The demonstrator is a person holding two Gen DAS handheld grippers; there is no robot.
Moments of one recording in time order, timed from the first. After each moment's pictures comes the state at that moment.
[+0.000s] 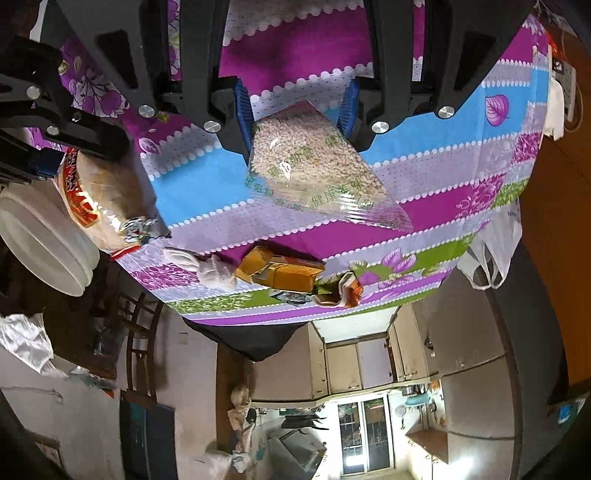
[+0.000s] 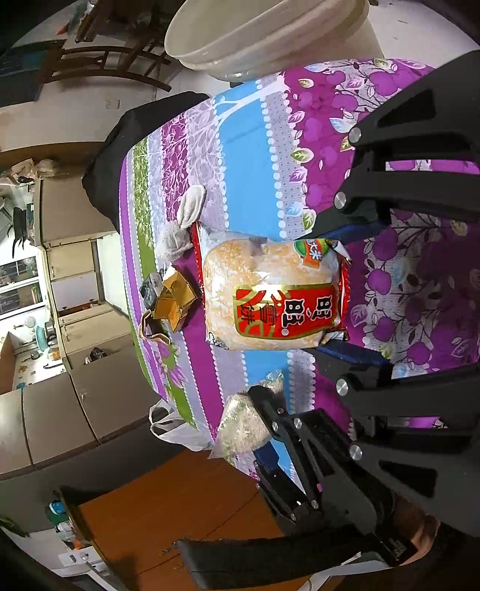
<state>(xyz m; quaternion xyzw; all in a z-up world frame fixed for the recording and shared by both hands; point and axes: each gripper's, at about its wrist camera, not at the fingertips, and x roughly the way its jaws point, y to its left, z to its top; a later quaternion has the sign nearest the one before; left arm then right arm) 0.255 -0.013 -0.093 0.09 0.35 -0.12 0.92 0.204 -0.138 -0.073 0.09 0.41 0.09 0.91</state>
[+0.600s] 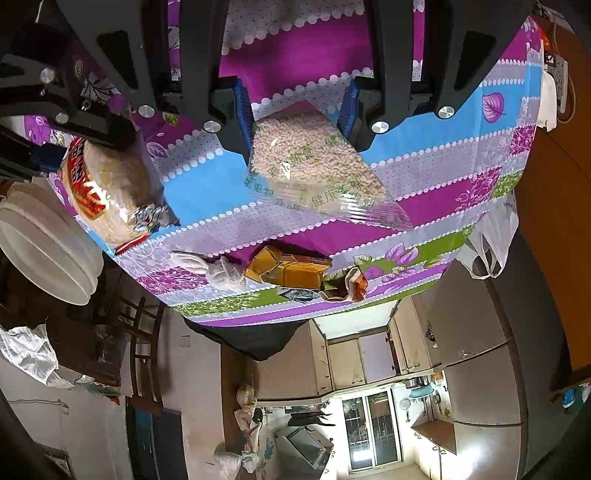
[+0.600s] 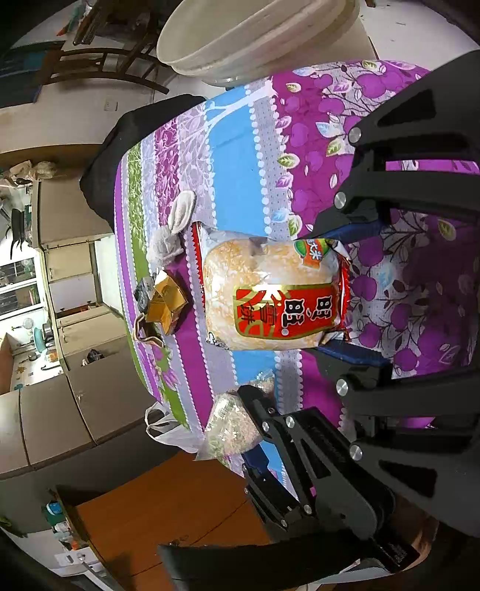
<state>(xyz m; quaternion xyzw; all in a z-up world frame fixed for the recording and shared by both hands) 0.248 -0.021 -0.092 0.11 0.35 -0.12 0.92 0.196 -0.141 -0.077 0.08 0.41 0.09 0.90</state>
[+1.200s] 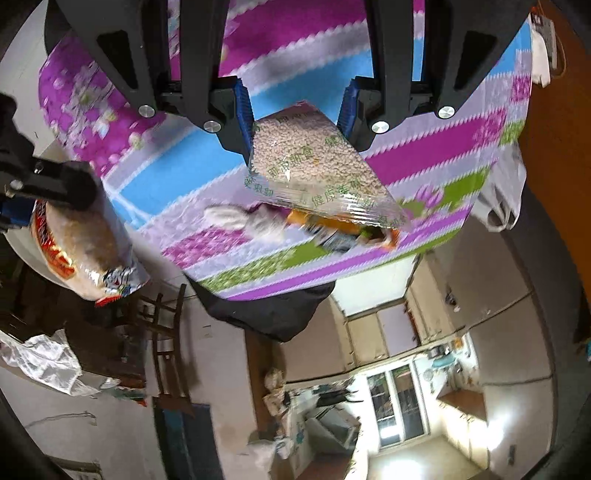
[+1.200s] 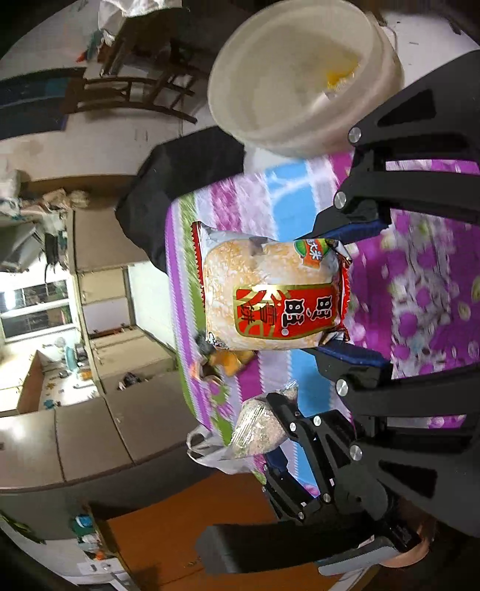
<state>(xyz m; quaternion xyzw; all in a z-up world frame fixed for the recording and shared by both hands) 0.270 -0.086 -0.056 0.15 0.30 -0.16 0.93 0.198 -0.210 -0.020 0.08 0.35 0.03 0.93</state>
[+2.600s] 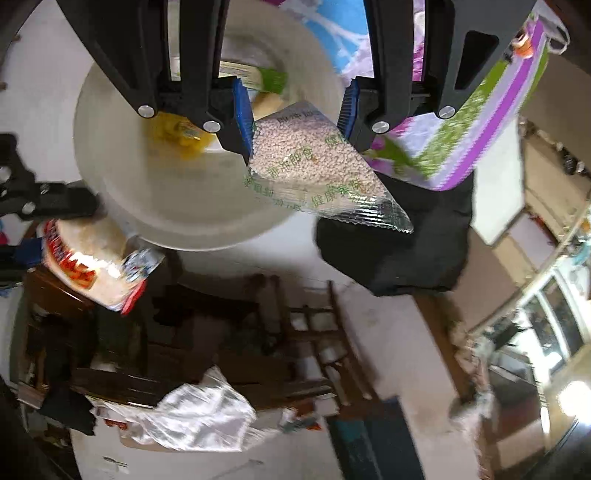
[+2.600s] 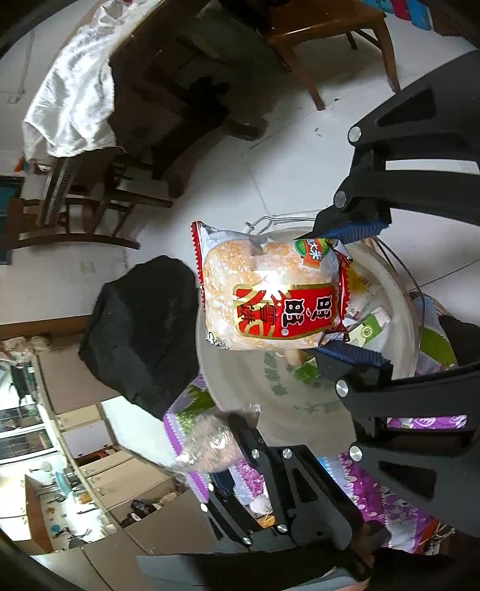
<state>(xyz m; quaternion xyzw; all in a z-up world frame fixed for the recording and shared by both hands) 0.312 -0.452 -0.034 0.29 0.30 -0.43 0.80 0.184 -0.470 -0.005 0.12 0.46 -0.16 0.86</state>
